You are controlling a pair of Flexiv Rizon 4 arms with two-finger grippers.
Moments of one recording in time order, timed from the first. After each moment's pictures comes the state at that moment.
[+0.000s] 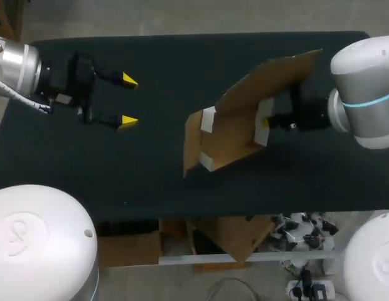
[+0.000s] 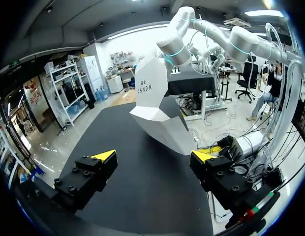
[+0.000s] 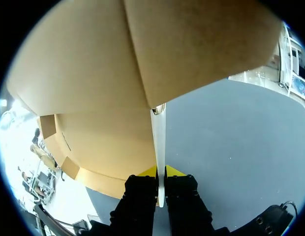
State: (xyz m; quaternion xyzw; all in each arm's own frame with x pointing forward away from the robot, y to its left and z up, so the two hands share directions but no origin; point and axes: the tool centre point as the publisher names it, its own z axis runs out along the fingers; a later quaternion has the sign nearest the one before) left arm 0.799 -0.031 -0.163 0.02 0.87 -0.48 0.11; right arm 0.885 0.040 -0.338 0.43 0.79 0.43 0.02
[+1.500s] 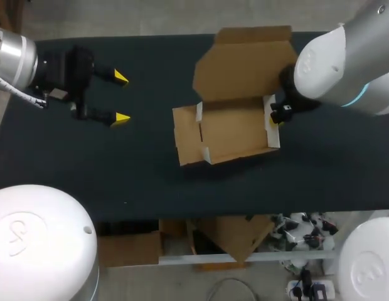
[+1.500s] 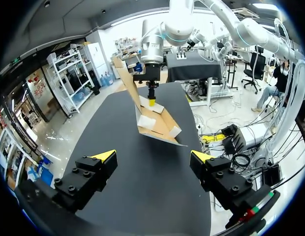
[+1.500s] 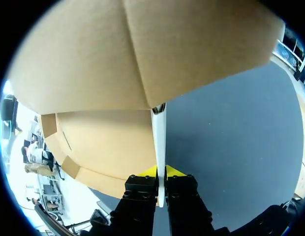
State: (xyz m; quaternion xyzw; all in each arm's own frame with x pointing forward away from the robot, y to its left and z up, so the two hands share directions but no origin) left arm 0.804 -0.011 -0.159 -0.01 0.90 -0.41 0.13; right arm 0.880 0.014 -0.340 0.55 0.81 0.21 -0.03
